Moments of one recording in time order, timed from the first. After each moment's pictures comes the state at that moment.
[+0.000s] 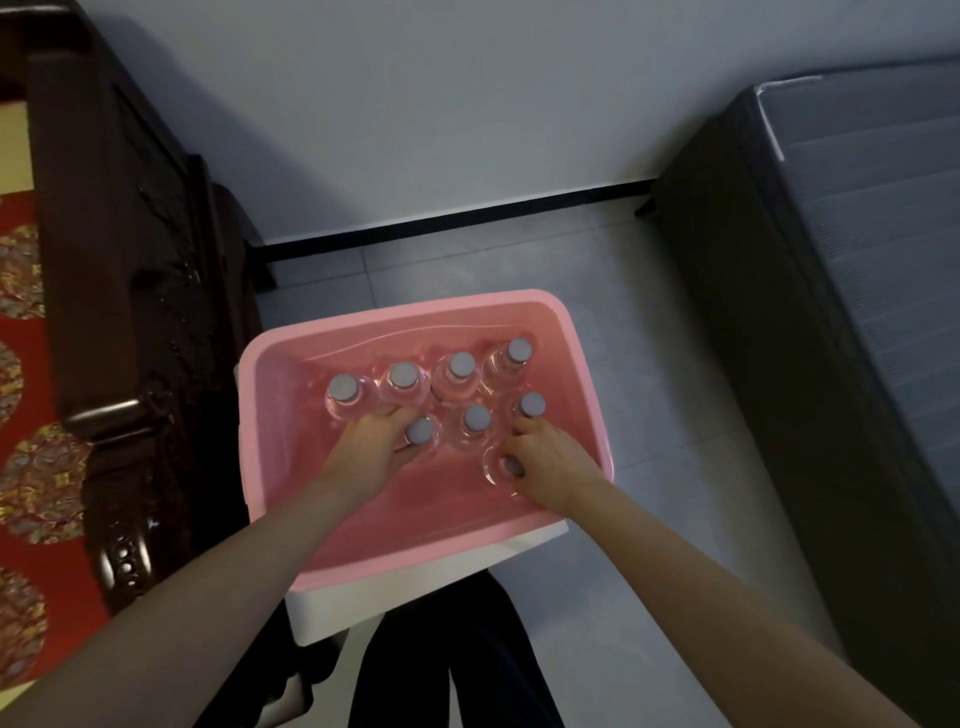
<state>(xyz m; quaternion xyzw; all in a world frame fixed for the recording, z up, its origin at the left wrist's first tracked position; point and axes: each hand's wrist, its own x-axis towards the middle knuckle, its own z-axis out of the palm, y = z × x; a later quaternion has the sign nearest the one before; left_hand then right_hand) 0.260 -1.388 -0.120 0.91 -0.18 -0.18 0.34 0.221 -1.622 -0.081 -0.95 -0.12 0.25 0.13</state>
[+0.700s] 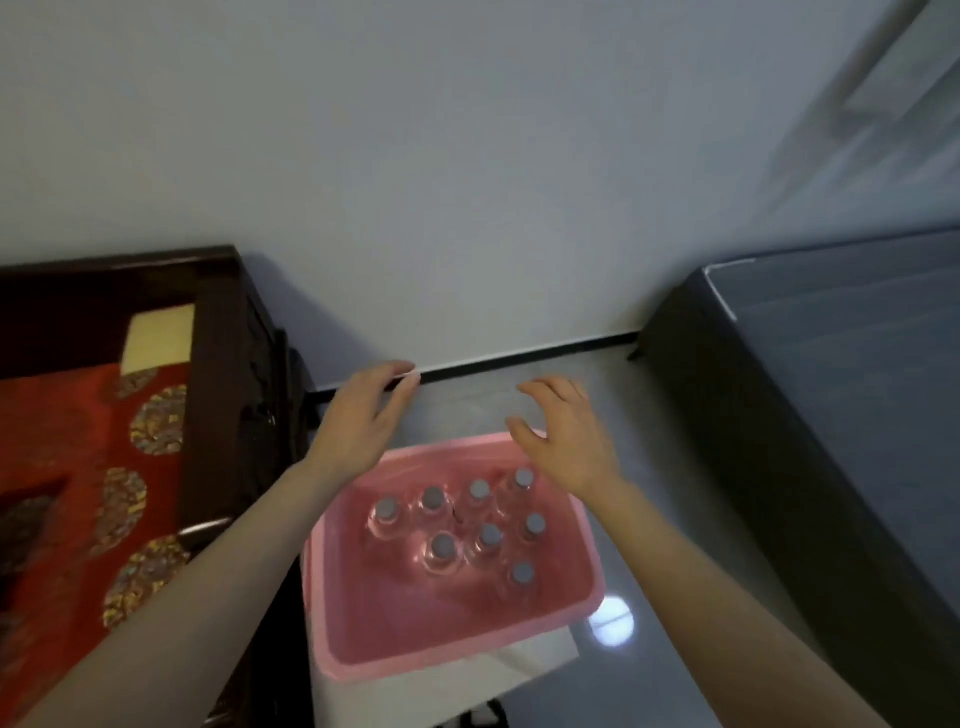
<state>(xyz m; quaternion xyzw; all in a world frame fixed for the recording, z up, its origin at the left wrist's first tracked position) 0.337 -1.366 0.081 0.90 -0.12 0.01 0.42 0.292 -1.606 0.088 -0.97 -0.02 -0.03 0.24</state>
